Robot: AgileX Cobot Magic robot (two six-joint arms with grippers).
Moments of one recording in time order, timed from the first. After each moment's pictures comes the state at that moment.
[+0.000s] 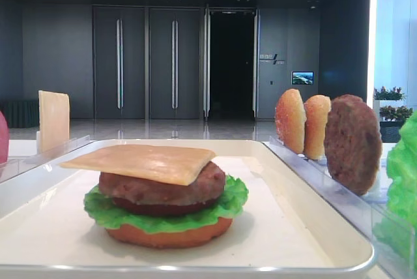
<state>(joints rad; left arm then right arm) 0.03 1.62 -1.29 0.13 1.15 -0.01 0.04 -0.01 -0.50 0.01 1.14 0.05</state>
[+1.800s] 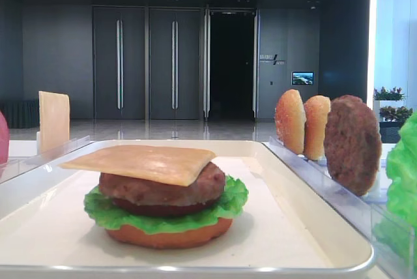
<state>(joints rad) 0.10 0.36 -0.48 0.12 1.08 -0.11 0.04 -0.01 -0.50 0.01 1.14 0.05</state>
